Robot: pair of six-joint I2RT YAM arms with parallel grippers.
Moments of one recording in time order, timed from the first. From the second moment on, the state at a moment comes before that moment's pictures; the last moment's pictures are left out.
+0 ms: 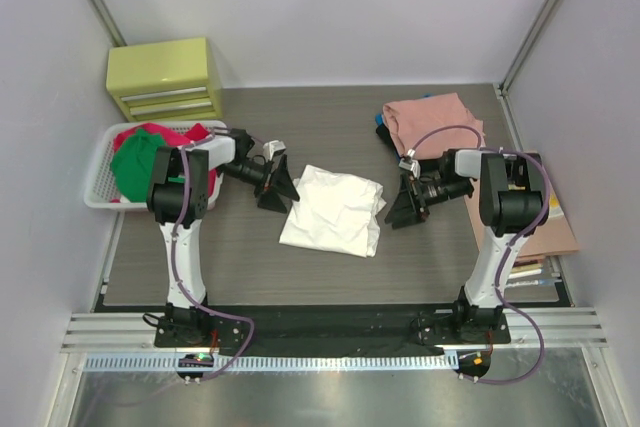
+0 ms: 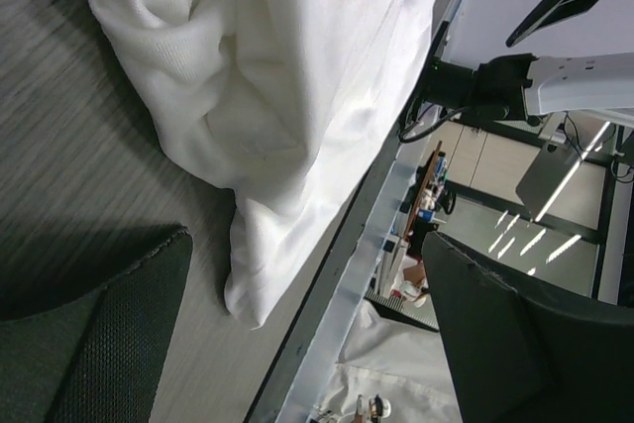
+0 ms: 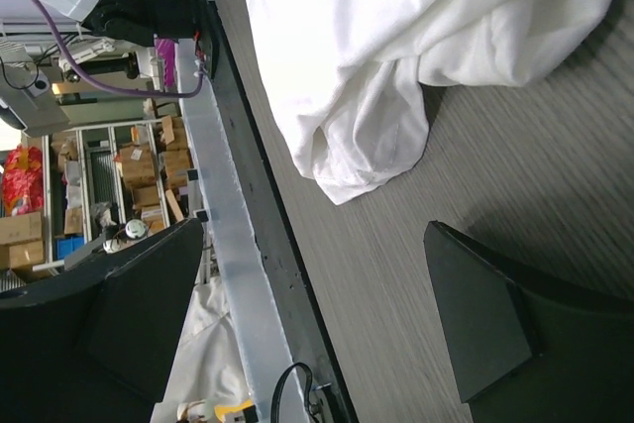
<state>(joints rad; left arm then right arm) -0.16 2.18 1.44 -0.88 1.12 0.10 -0.02 1.98 1.11 -0.99 -1.15 -0.57</state>
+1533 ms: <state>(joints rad) -0.20 2.14 1.42 -0.63 1.00 -0.21 0.08 1.90 1.01 -0.25 -1.03 0.04</state>
